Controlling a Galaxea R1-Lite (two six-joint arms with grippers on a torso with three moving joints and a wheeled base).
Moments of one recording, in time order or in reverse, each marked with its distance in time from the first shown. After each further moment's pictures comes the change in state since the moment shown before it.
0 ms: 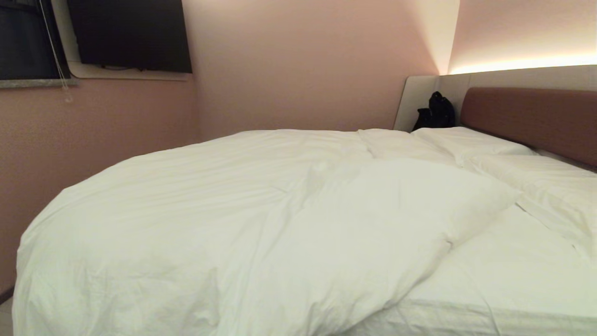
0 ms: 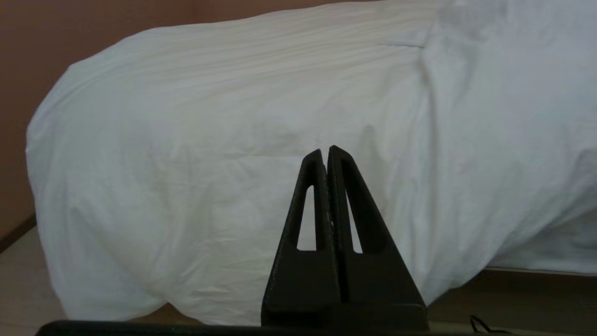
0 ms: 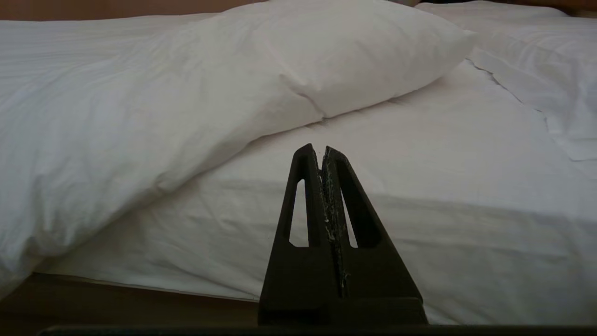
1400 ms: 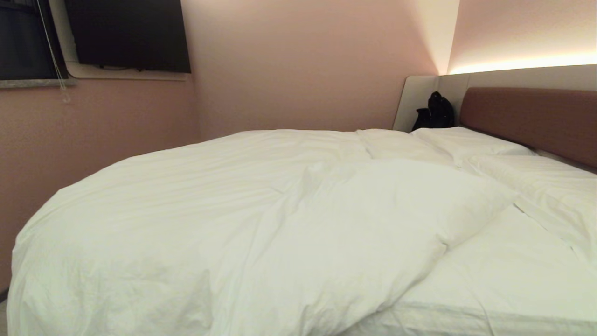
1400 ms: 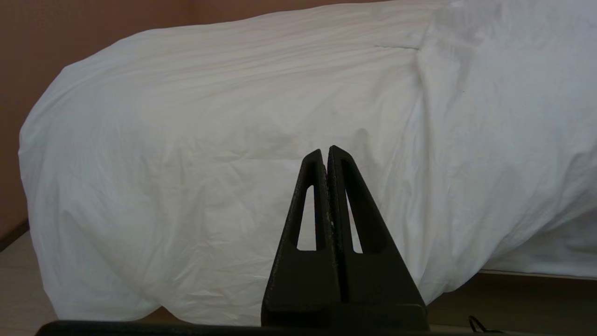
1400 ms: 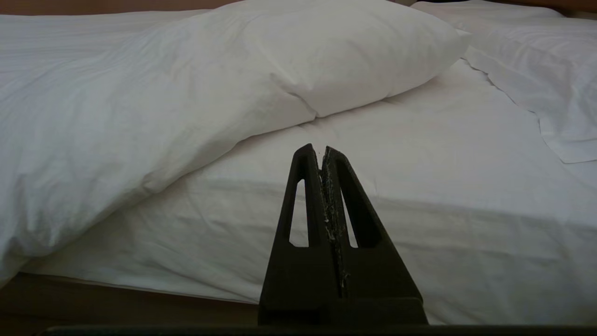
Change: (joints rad) left arm 0.000 0.000 0.000 -0.003 -0.003 0.000; right arm -0.001 0.000 -0.003 0.004 -0.001 -0.011
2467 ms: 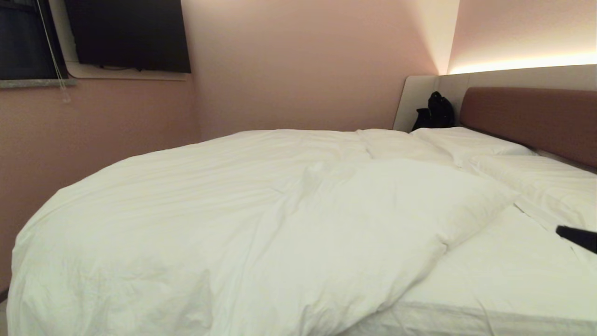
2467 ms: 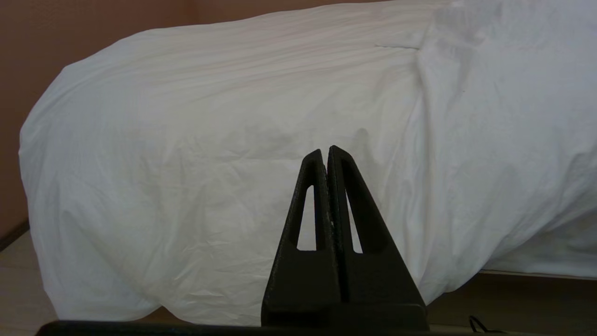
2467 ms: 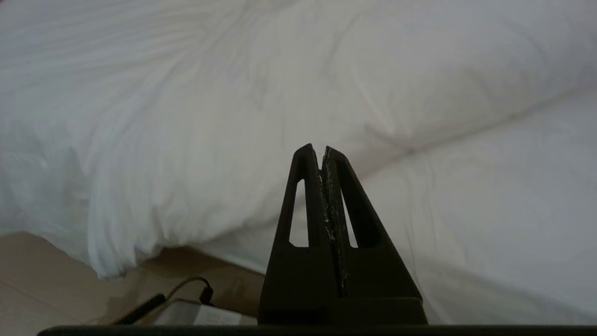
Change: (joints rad) left arm 0.000 0.000 0.000 0.000 0.000 0.000; right arm 0.006 0.948 -0.627 -0.012 0.250 0.110
